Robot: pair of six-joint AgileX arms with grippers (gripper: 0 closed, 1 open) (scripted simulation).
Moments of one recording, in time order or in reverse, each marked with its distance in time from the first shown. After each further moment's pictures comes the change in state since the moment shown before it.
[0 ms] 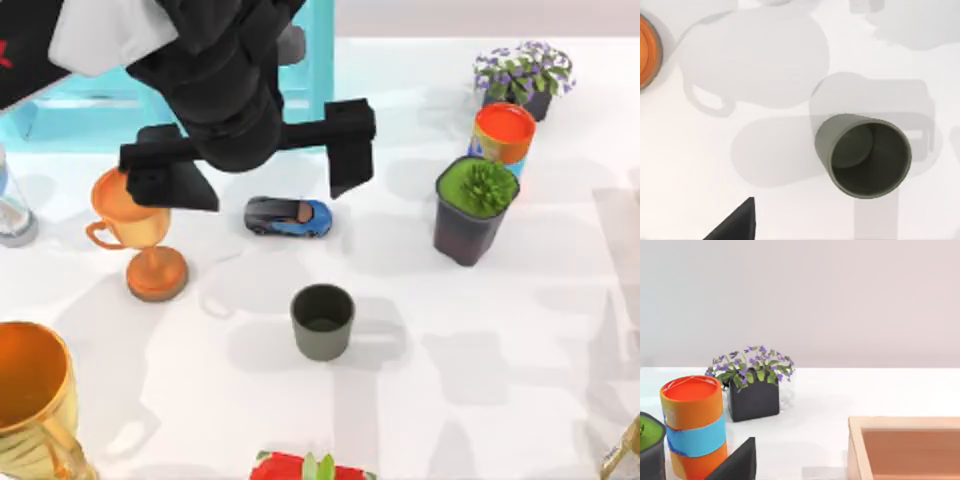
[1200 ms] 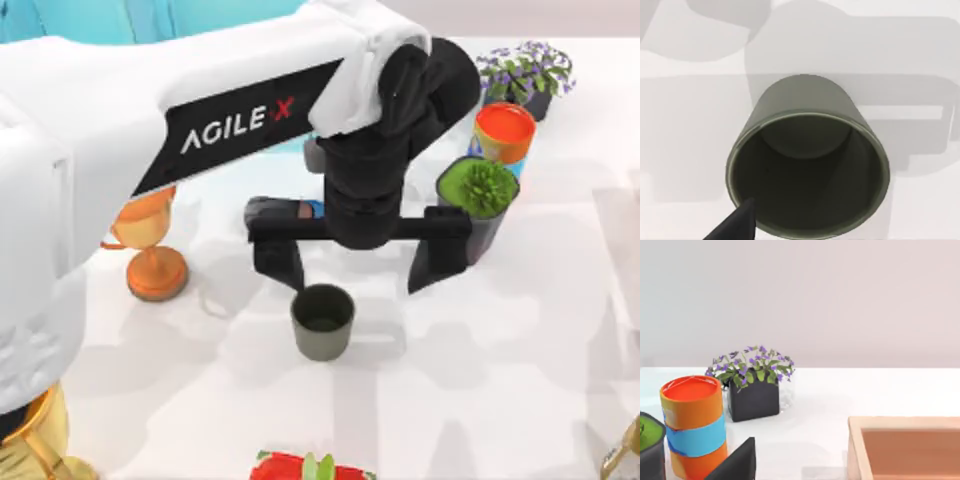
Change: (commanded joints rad) left arm -0.146 0.430 0.229 -0.099 0.000 -0.138; right arm 0.000 0.000 0.000 0.000 0.000 0.000
